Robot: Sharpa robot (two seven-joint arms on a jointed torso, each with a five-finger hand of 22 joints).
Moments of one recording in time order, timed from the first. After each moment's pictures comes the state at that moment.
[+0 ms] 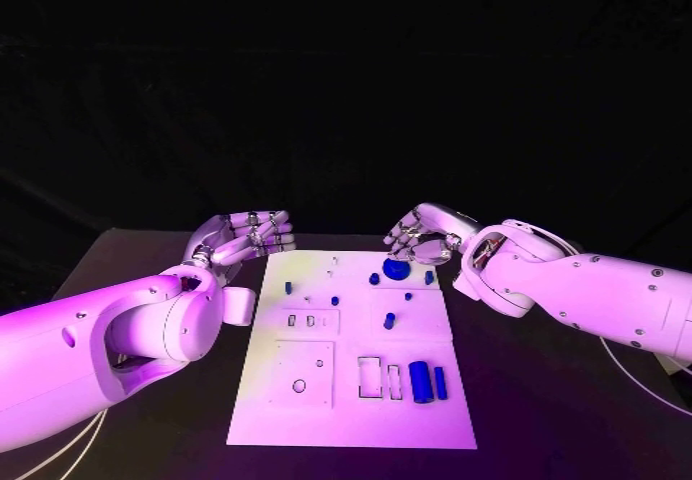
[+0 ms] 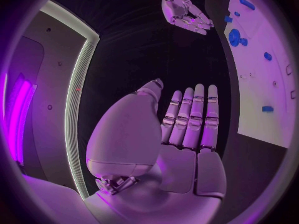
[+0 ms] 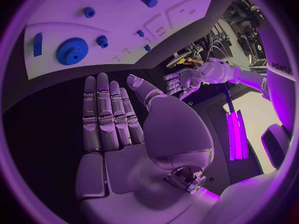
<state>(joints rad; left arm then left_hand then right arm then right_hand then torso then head) 1.21 -0.95 -0.01 1.73 0.02 -0.56 0.40 1.42 -0.12 0.23 0.28 0.24 0.91 0.22 0.14 0.07 0.99 0.18 0.14 0.07 1.00 0.14 0.16 0.11 0.17 0.80 0.28 0.30 0.14 1.32 -0.77 -0.11 1.43 -1.23 -0.38 0.04 1.24 -0.06 0.32 -0.19 0.29 1.06 0.18 0.10 0.07 1.20 0.12 0.08 0.07 1.29 0.07 0.16 0.12 0.17 0.97 0.19 0.36 0.16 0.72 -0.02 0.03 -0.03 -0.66</state>
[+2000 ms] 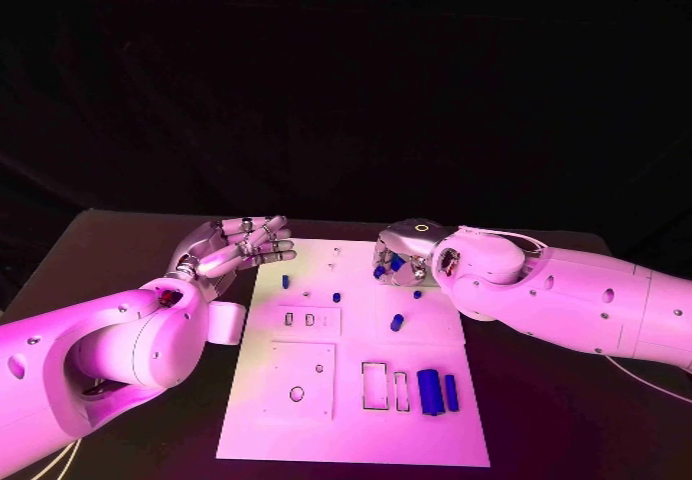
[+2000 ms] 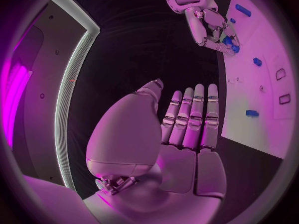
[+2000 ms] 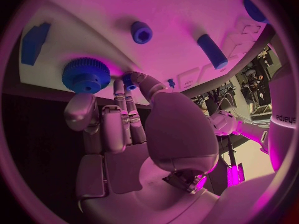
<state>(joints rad) 1.24 -1.00 0.00 1.84 0.03 -0.54 0.39 1.42 -0.12 0.23 0.28 0.24 0.92 0.22 0.13 0.07 0.99 0.18 0.13 0.07 1.00 0.14 0.15 0.11 0.17 0.82 0.28 0.31 0.15 1.34 -0.71 -0.11 1.43 -1.70 -0.23 -0.16 1.29 -0.12 0.35 -0.03 0.37 1.17 0.12 0.10 0.10 1.23 0.06 0.10 0.15 1.47 -0.01 1.37 1.30 0.11 1.33 0.09 1.20 1.02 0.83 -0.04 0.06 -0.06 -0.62</state>
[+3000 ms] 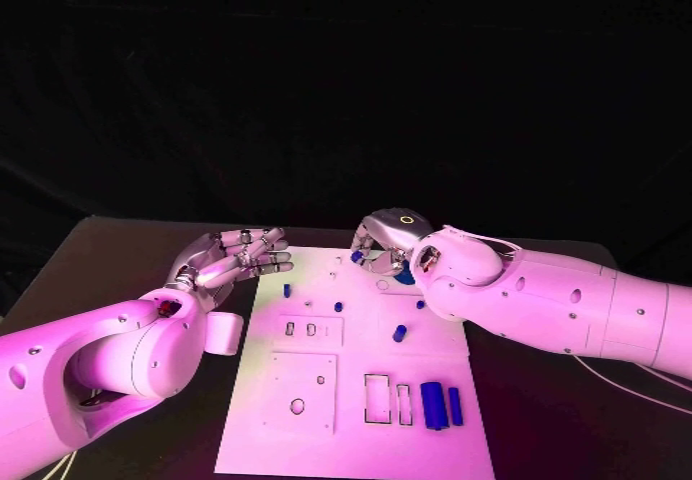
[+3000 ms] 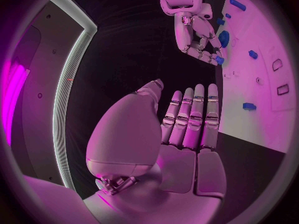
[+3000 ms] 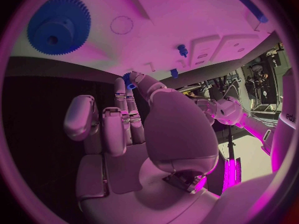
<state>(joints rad) 1.24 -1.00 0.00 1.82 0.03 -0.53 0.38 1.42 -0.12 0.23 0.28 0.24 0.92 0.22 0.13 0.07 0.99 0.18 0.12 0.07 1.00 0.14 0.15 0.11 0.17 0.82 0.28 0.31 0.15 1.36 -0.61 -0.10 1.37 -1.68 -0.41 -0.22 1.31 -0.12 0.38 -0.02 0.32 1.19 0.11 0.10 0.10 1.26 0.05 0.10 0.15 1.46 -0.02 1.42 1.31 0.10 1.34 0.08 1.26 1.11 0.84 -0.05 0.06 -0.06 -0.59</state>
